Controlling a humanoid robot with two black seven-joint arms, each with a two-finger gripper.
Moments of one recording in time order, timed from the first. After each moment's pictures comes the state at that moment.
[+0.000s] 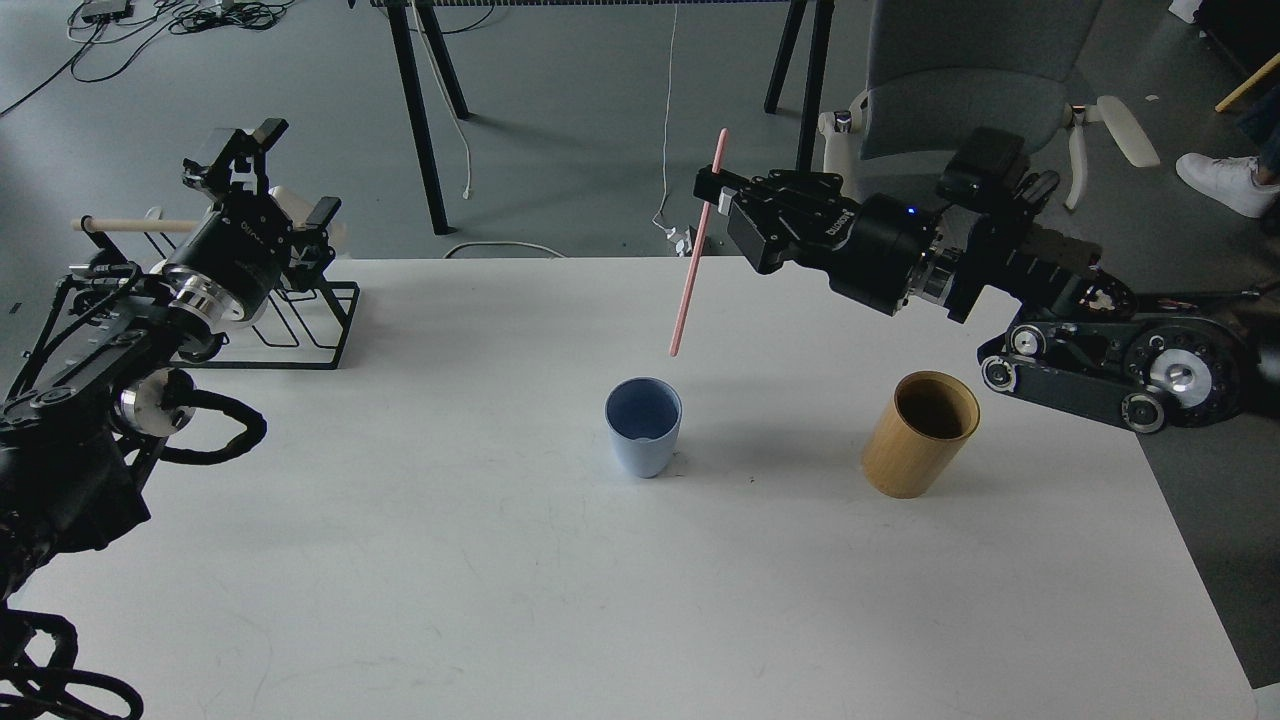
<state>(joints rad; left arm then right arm) -0.76 0.36 -0.62 -0.42 0.29 -0.49 -0.49 1.28 -0.47 -0.28 1.15 -1.21 -0.49 0.49</state>
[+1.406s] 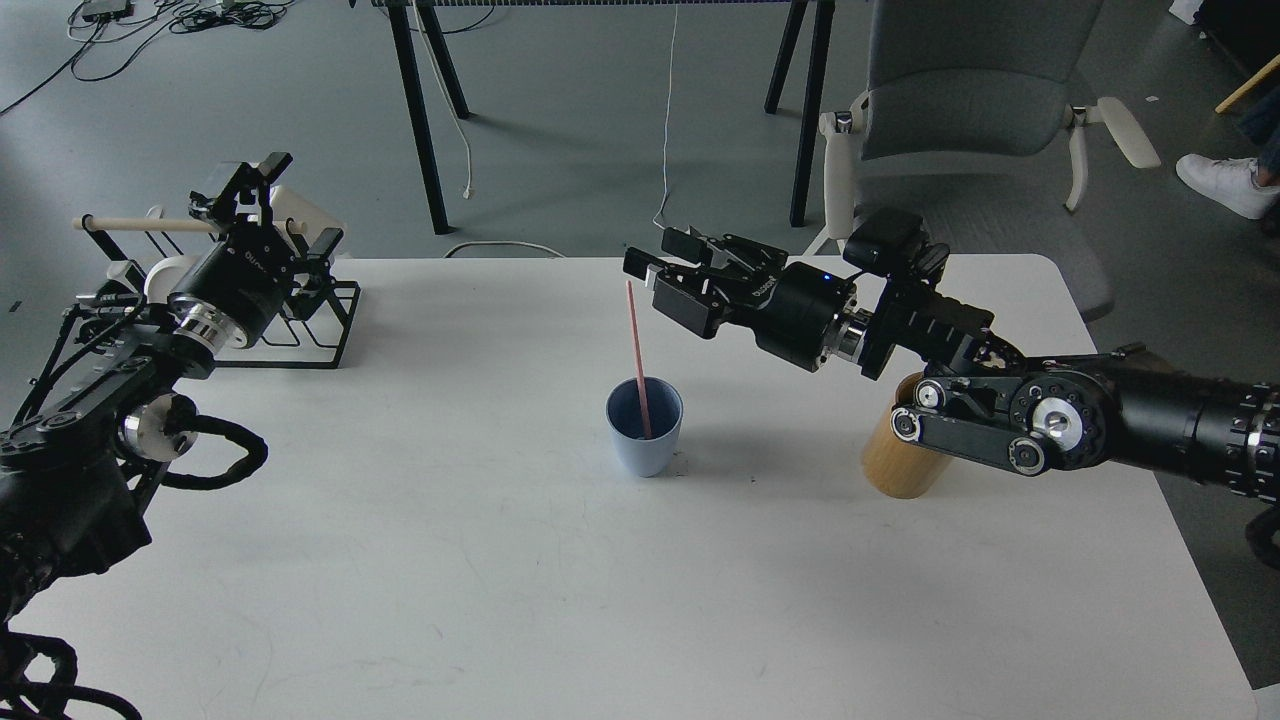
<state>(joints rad) -0.73 0.36 -0.63 -0.43 0.29 -0.49 -0.49 1.16 -0.32 -0.16 1.06 -1.02 -0.49 0.49</state>
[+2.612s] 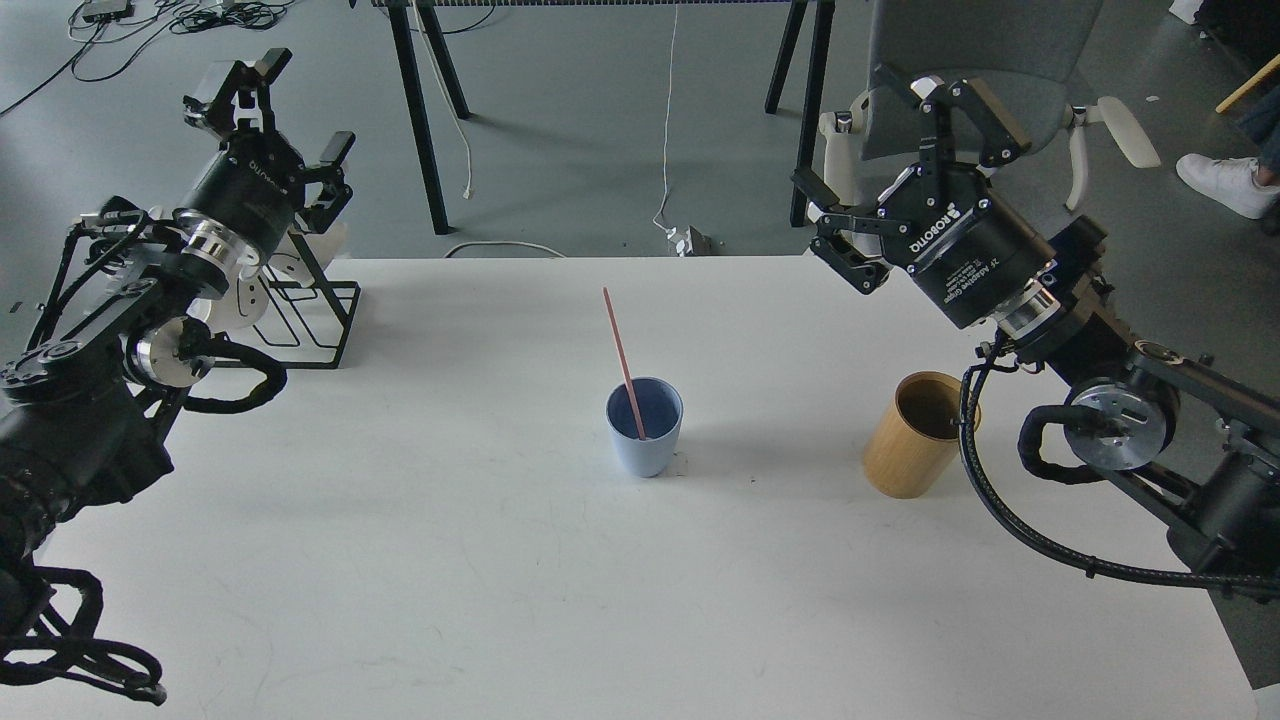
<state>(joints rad) -0.86 0.34 -0.66 -0.44 0.27 -0.49 -0.49 0.68 -0.59 0.60 1.40 -0.15 0.32 0.49</state>
